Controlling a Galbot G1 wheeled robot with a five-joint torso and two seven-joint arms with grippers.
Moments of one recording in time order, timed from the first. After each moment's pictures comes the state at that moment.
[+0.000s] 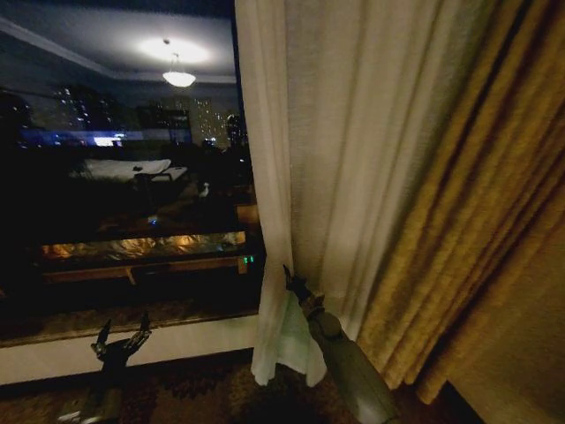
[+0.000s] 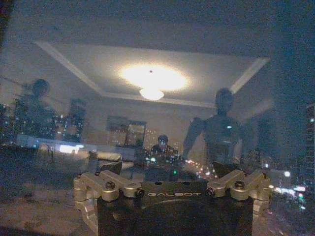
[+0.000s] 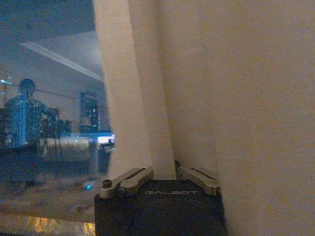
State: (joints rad) left arm 1.59 -1.36 -0.89 -1.87 -0.48 -0.35 0.09; right arm -0.79 1.40 0.18 1.25 0.30 0.21 -0.14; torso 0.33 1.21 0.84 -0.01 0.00
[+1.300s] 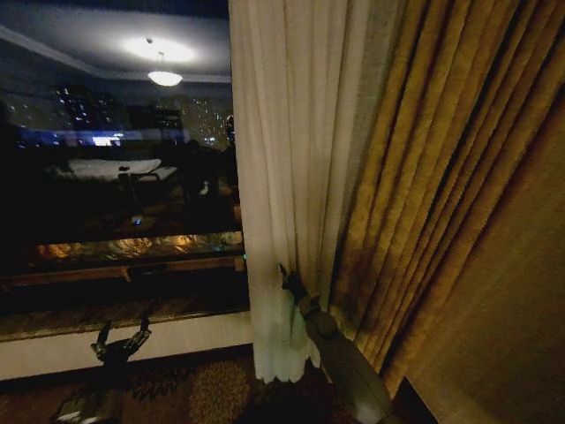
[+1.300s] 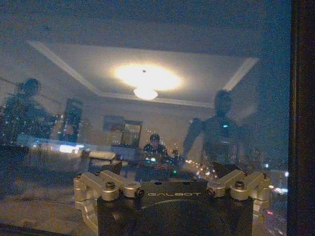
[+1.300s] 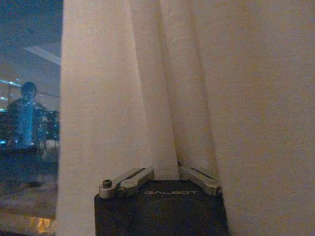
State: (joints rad) left arm 1.59 -1.36 -0.89 -1.87 -0.48 -0.35 0.09; right arm -0.76 1.41 0.14 1.24 0.29 0.23 -0.13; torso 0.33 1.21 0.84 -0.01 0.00
